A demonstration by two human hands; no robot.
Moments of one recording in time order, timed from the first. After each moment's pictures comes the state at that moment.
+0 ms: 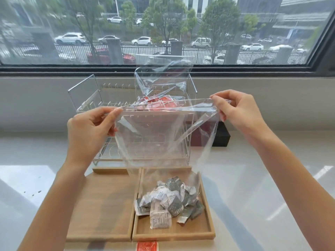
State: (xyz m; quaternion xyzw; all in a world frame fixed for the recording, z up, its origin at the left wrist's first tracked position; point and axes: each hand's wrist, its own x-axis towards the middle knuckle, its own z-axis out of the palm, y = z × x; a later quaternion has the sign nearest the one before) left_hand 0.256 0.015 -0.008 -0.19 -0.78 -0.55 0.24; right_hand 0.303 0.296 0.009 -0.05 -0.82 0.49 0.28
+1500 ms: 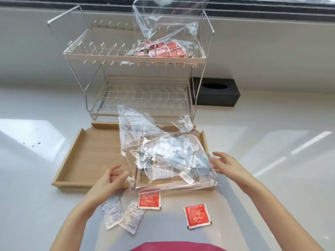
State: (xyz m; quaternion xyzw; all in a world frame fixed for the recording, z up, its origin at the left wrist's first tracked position) left_hand 0.325 -0.043 -0.217 0.05 -0.80 -0.52 -0.28; right_hand 0.377 0.288 -0.210 -0.26 -0.80 0.53 -0.13
